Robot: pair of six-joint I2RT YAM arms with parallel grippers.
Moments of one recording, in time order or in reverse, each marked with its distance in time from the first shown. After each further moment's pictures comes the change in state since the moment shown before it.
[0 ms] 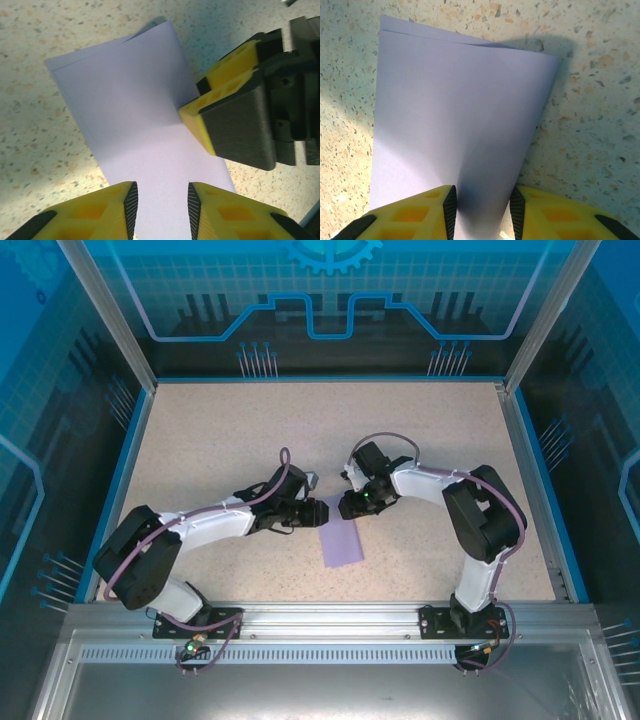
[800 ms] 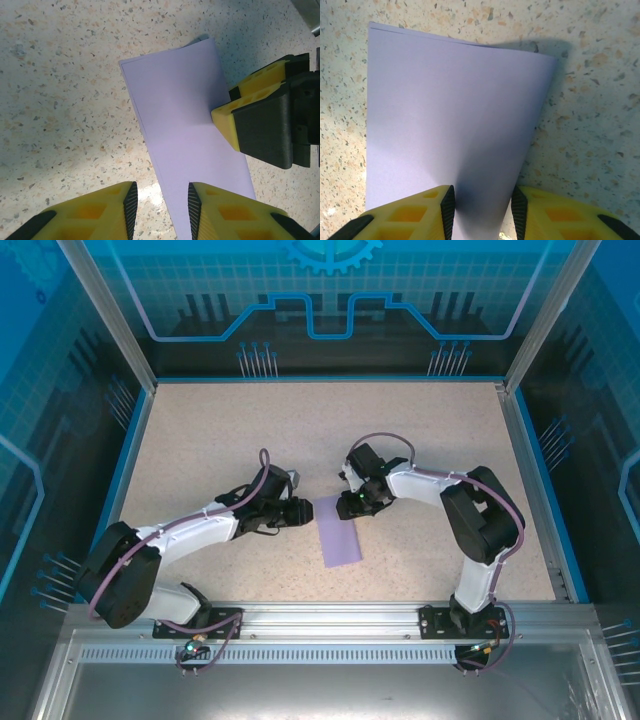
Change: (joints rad) left arm 0.066 -0.126 -0.074 -0.048 -0.034 -0.012; right arm 0.040 0.000 0.014 -0.010 0.080 0.069
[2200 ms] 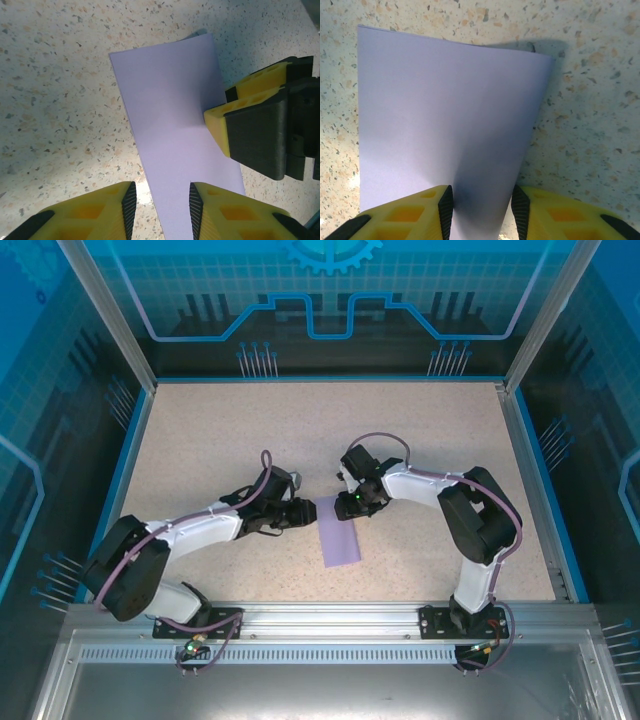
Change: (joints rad) left arm -0.005 0.057 -0.014 0.079 0.046 -0.060; right arm 0.033 0.008 0.022 -0.023 0.069 0.046
